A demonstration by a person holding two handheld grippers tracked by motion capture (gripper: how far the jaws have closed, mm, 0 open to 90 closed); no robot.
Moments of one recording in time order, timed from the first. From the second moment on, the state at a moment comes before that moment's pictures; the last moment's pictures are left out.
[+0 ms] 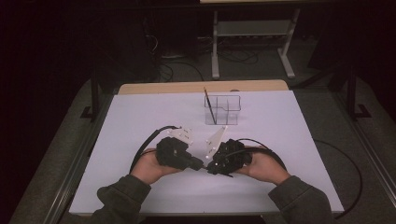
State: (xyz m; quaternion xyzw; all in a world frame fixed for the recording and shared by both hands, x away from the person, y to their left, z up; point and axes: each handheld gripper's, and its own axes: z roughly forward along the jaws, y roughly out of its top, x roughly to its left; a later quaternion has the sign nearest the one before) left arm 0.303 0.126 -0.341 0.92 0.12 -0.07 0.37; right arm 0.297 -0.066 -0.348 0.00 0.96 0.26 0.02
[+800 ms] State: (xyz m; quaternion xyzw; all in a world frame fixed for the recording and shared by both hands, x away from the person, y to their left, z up) left arm 0.301 0.128 -0.337 0.92 0.12 -0.06 0.38; right arm 0.299 -0.059 -0.352 0.00 0.97 0.26 0.00
